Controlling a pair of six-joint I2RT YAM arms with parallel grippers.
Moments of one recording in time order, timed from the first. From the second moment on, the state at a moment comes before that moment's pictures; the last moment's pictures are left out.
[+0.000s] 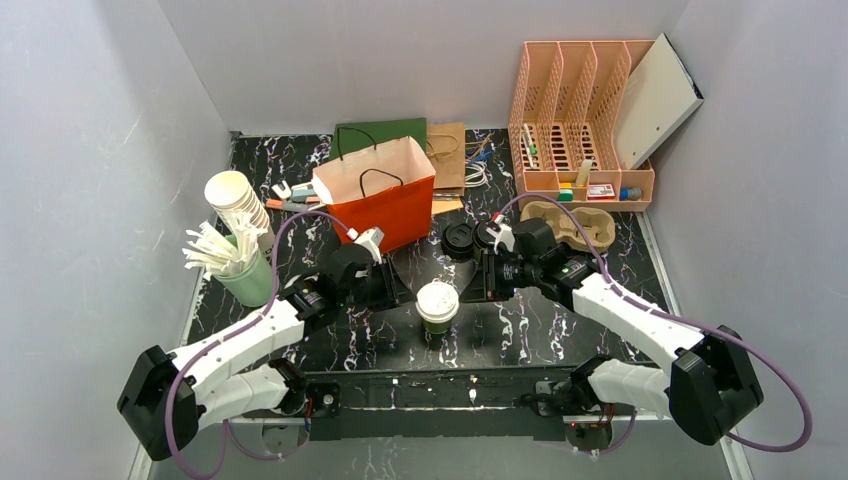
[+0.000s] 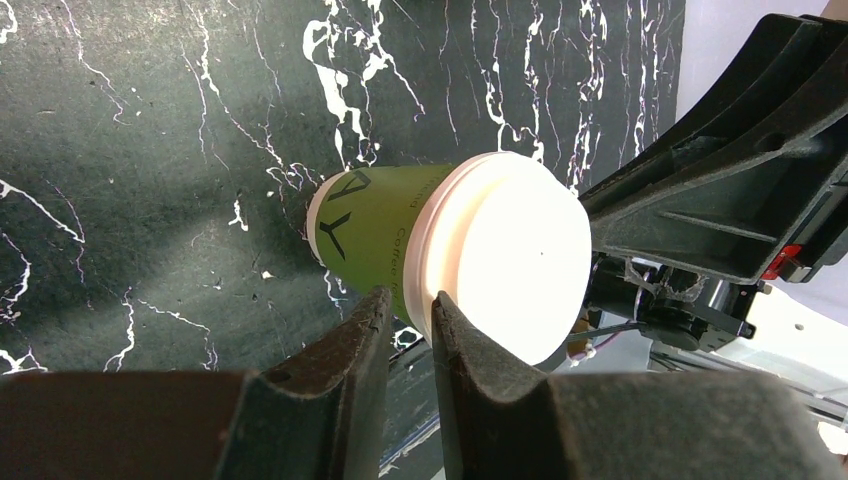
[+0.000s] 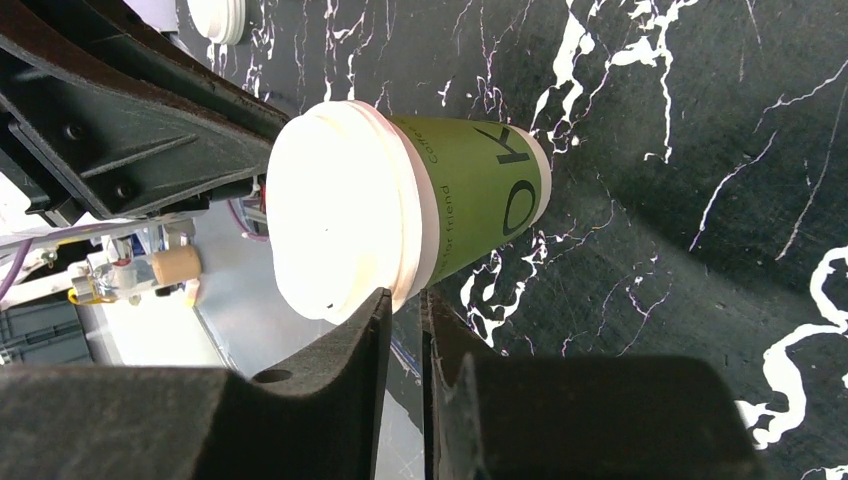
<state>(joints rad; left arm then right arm) -0.76 1.02 0.60 -0.24 0.15 -0.89 0.62 1.14 0.68 -0.29 -0.57 0.66</state>
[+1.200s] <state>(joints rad) -0.75 1.05 0.59 -0.20 0.16 -0.87 0.63 1.18 0.67 -0.26 -0.61 0.66</state>
